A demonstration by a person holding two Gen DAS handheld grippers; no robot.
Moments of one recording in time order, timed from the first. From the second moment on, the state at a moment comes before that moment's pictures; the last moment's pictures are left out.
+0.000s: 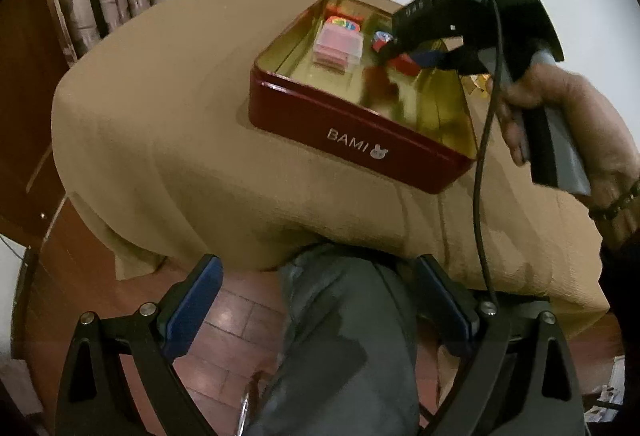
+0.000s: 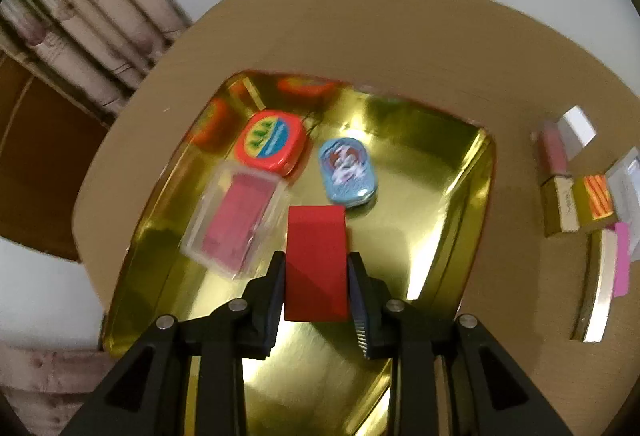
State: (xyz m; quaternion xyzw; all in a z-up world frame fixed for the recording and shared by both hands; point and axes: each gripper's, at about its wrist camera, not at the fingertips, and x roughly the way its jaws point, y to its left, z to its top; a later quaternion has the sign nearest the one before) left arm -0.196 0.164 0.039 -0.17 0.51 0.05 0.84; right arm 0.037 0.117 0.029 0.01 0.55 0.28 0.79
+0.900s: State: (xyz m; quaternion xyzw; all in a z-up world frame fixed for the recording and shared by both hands) left arm -0.190 0.090 0.074 -0.08 0.48 -0.04 0.87; right arm -0.013 -0.205 0.004 0.00 0.43 0.03 0.90
